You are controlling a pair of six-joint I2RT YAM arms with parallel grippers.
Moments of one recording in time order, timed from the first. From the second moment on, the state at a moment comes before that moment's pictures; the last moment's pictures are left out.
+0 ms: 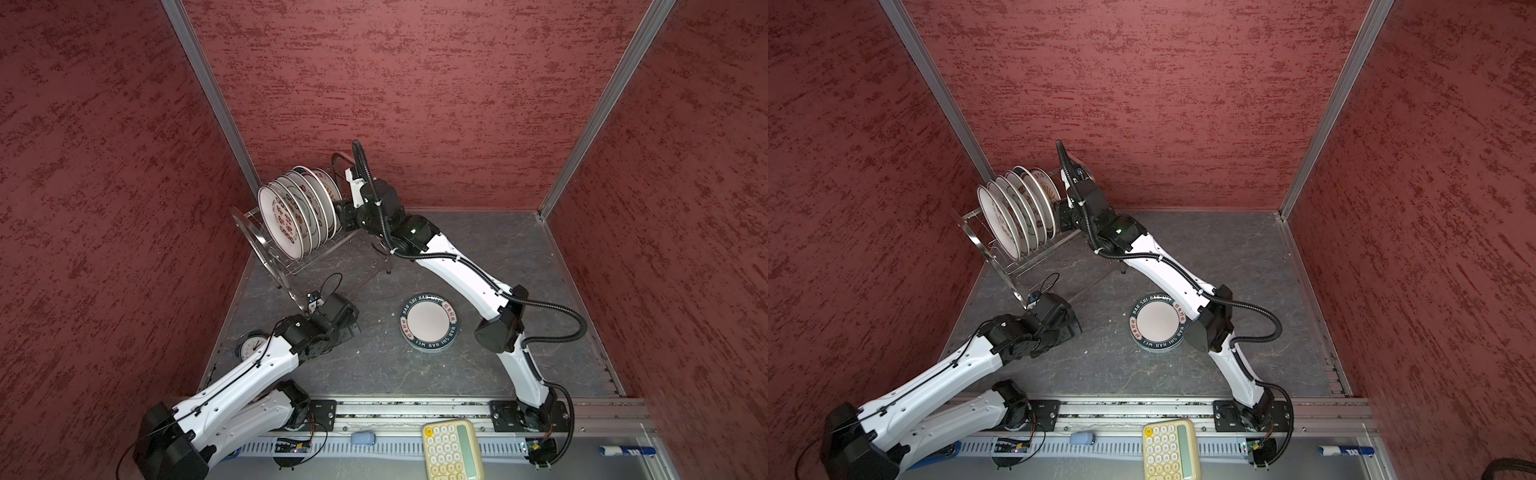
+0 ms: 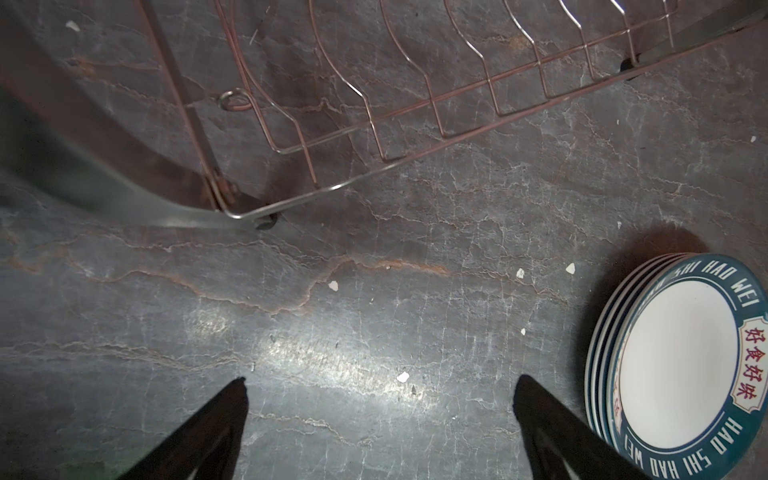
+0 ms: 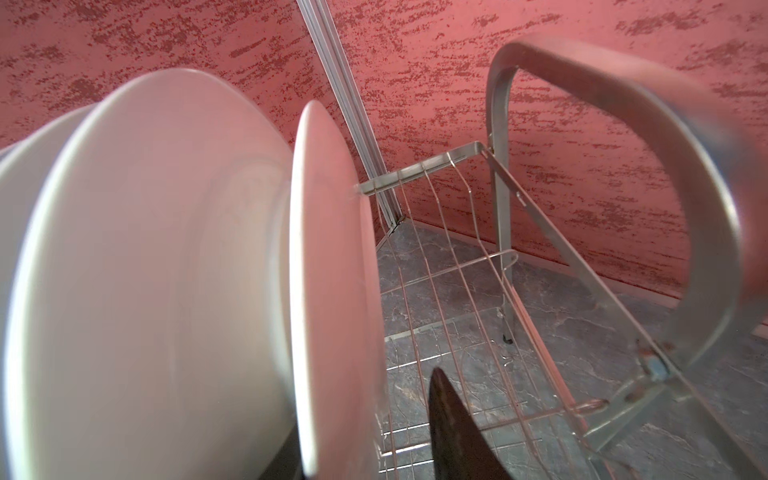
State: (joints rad) left arm -0.67 0.92 0.68 -0.92 -0.26 -1.09; right arm 0.89 2.23 2.51 -0.53 0.09 0.38
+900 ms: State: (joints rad) left arm -0.65 0.95 0.67 -0.84 -0.25 -1.05; right arm 0.91 2.24 2.51 -0.53 0.20 0.31
